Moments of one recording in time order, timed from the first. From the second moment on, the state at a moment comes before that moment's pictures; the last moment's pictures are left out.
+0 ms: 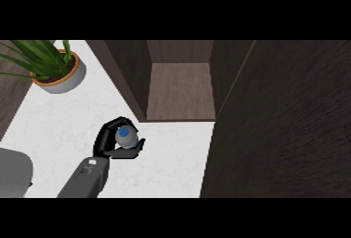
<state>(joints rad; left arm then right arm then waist) -0.46 0.06 0.14 -0.45 -0.11 -0.06 -0.97 0.10 -0.23 0.53 -2.48 0.06 -0.24 0.37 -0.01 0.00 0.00</state>
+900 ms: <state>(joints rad) -0.34 0.00 -0.22 -1.05 0.27 0.17 -0.58 0.14 -0.25 0.57 -2.48 0.07 -0.27 0.33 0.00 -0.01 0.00</state>
